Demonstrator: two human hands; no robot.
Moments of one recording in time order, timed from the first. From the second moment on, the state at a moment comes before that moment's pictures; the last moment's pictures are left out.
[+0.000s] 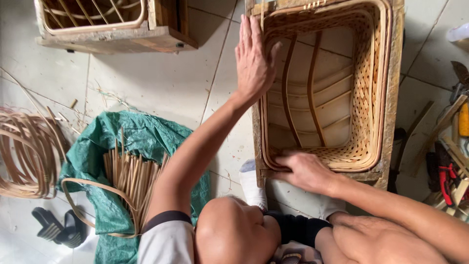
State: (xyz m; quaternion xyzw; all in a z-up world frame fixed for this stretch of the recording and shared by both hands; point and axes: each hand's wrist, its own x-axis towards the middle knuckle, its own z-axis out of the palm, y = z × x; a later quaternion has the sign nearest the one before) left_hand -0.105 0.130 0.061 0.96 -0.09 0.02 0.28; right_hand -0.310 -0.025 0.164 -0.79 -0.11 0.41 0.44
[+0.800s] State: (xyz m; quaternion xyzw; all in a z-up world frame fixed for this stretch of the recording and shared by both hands) left_hand -0.120 0.116 0.088 0.96 -0.15 0.07 0.24; right_hand -0.297 -0.031 0.156 -0.77 -0.14 0.40 0.48
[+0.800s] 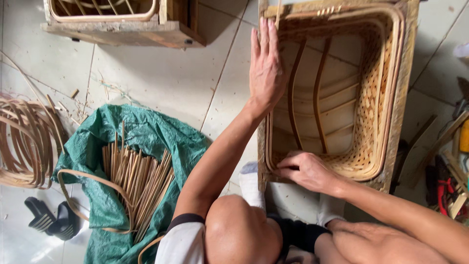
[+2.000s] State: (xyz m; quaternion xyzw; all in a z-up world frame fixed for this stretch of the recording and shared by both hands) left_hand -0.082 0.132 0.079 0.93 -0.02 0.04 0.36; right_hand -0.063 -0.081 0.064 -0.94 -0.27 -0.17 0.14
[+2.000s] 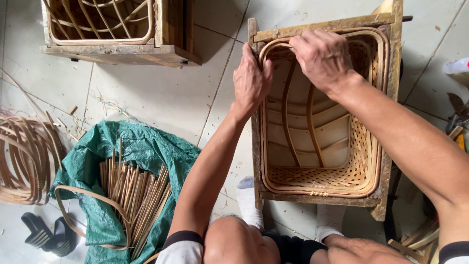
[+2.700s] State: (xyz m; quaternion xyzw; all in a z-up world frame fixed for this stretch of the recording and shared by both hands) left_hand -0.080 0.141 0.082 0.92 -0.05 0.04 0.39; right_hand -0.019 -0.066 0.058 -0.84 -0.44 -0.27 0.16
